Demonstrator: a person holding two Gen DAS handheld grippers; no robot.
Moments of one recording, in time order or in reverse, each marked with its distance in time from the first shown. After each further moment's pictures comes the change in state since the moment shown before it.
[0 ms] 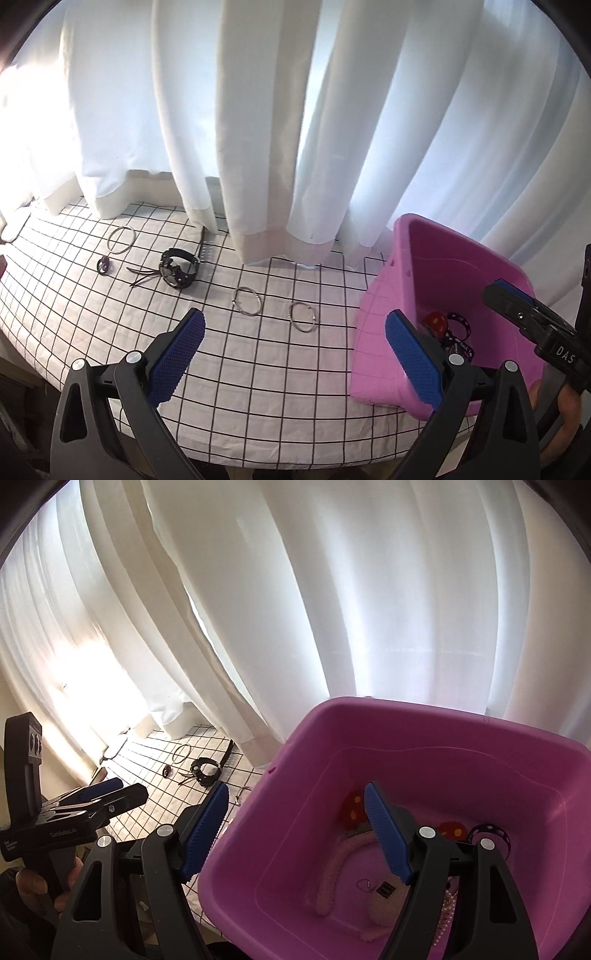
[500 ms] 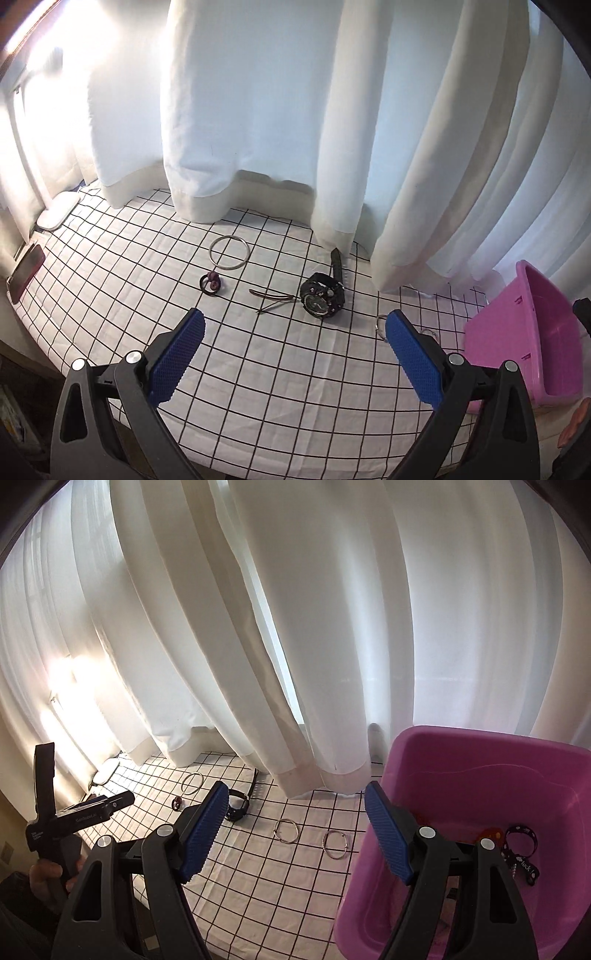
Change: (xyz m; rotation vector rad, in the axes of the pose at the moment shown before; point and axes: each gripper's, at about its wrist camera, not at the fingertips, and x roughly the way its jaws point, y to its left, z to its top) left arm 0.004 0.199 0.028 -0.076 -0.029 0.116; right arm 0.025 0.118 0.003 0.019 -0.115 -0.113
